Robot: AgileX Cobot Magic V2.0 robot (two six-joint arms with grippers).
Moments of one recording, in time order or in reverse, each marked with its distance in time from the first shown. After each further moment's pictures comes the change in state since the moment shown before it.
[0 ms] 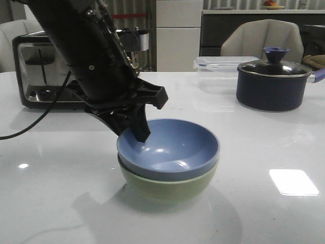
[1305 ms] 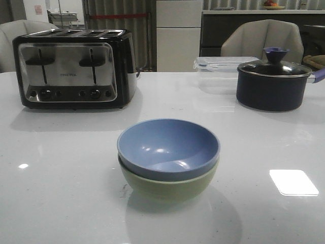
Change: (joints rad) left arm -0.001 -1.013 0.577 0.187 0.054 0.000; right arm 0.000 0.000 0.000 0.000 -0.016 0.000
